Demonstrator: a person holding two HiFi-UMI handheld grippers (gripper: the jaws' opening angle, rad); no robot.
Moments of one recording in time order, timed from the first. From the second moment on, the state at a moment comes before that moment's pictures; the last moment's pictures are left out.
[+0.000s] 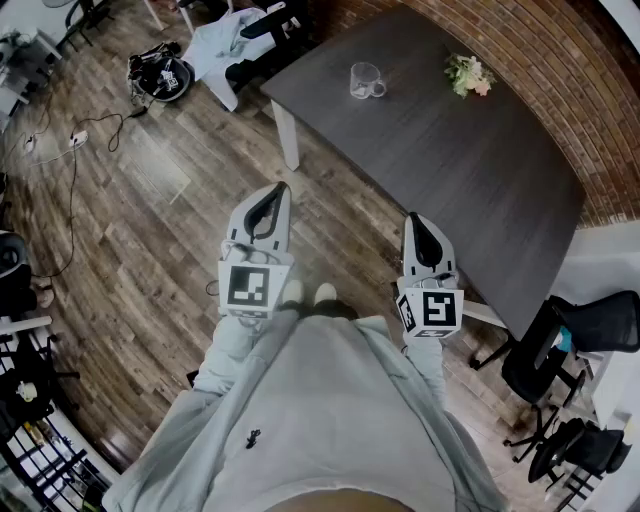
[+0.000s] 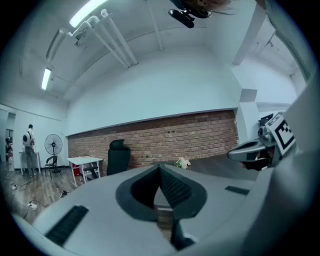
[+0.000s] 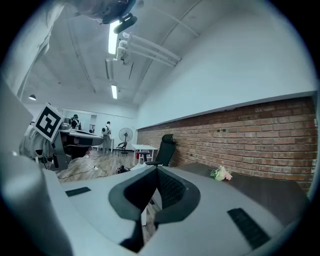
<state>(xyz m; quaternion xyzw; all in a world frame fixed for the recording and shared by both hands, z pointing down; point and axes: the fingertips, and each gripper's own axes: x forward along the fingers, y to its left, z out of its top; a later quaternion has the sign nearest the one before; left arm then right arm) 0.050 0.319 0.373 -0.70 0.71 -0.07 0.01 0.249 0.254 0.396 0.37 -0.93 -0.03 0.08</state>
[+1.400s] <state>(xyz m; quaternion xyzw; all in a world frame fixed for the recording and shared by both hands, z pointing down) -0.024 0.201 0.395 -0.70 0.71 -0.07 -0.02 0.178 0.139 0.419 0.37 -0.93 0.01 0.08</state>
